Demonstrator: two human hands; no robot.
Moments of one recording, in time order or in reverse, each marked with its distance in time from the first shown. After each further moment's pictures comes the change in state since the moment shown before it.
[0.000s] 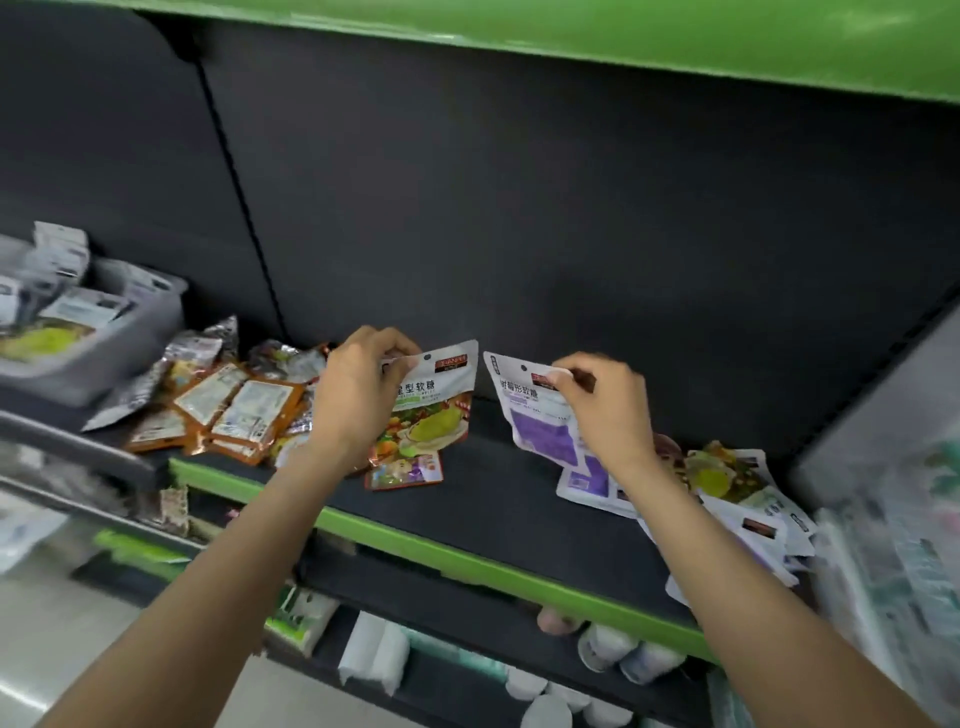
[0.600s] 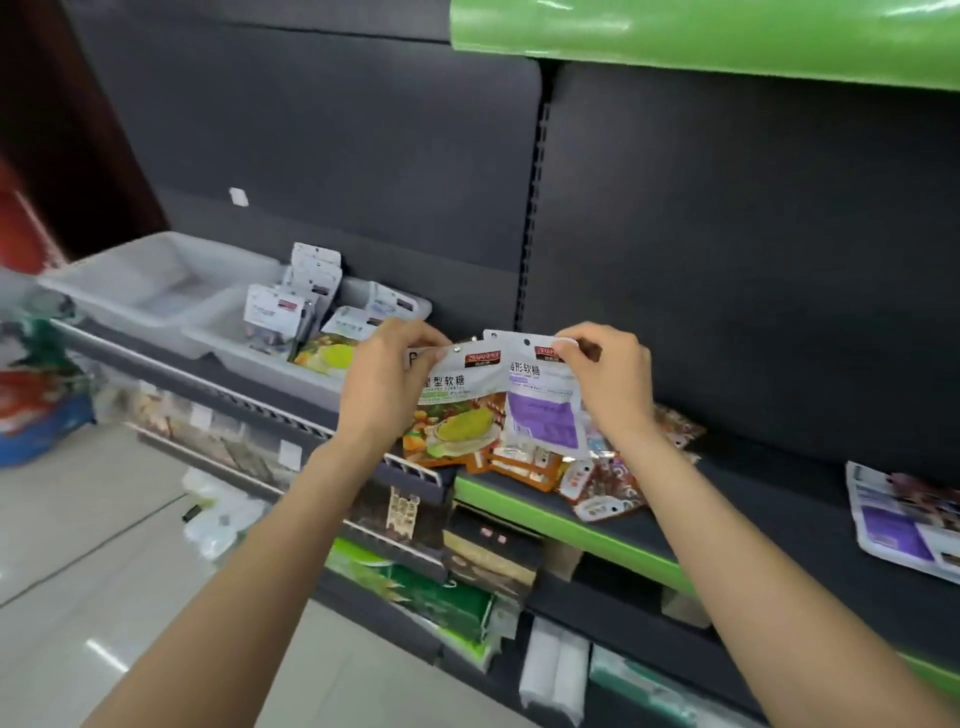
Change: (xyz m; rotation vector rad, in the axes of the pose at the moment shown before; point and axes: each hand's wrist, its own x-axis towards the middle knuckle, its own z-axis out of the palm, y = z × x) left_hand 0.031 -0.264 -0.254 -0.056 0.059 -0.028; right_hand 0.017 -0.280 0.276 0.129 0.019 -0.076
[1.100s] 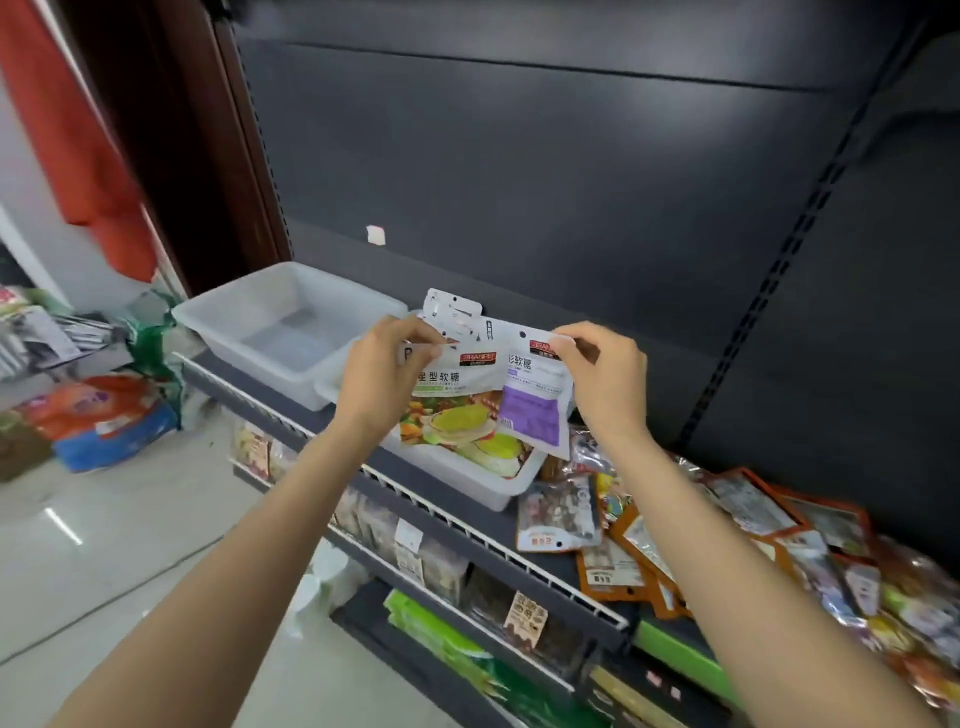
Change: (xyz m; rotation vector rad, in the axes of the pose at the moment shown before) left_hand 0.140 -0.206 -0.127 0.010 0.066 -0.134; right_hand 0.113 -0.119 0.240 0.165 -0.032 -0.085
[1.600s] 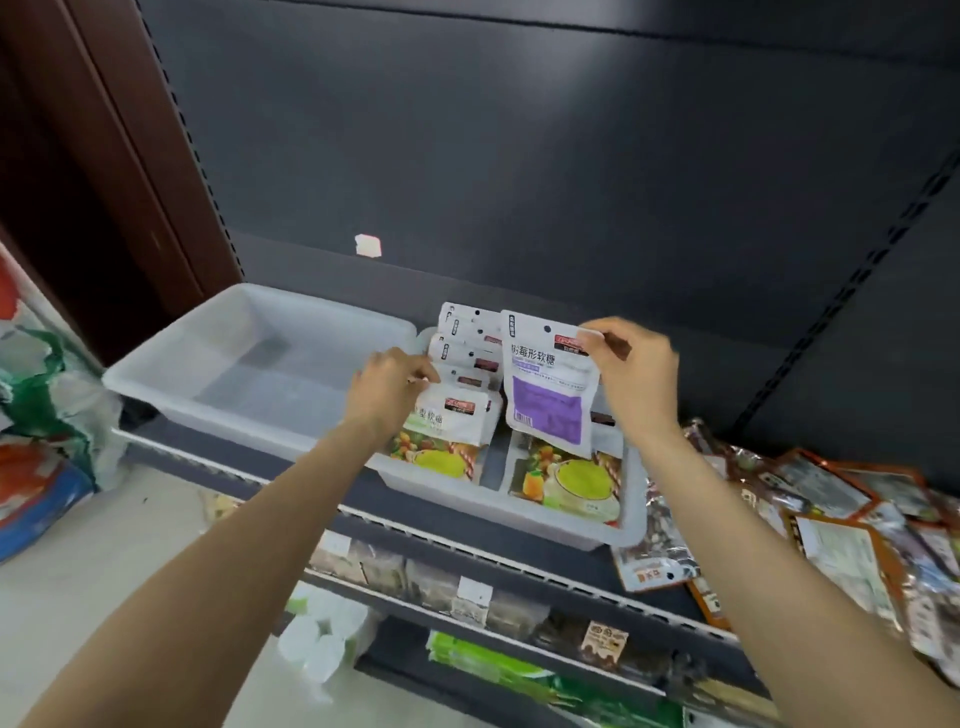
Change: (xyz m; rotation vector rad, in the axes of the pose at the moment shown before) left_hand 0.140 -0.173 0.000 0.236 -0.388 0.036; right_hand 0.049 -0.026 0.119 -0.133 0.167 0.151
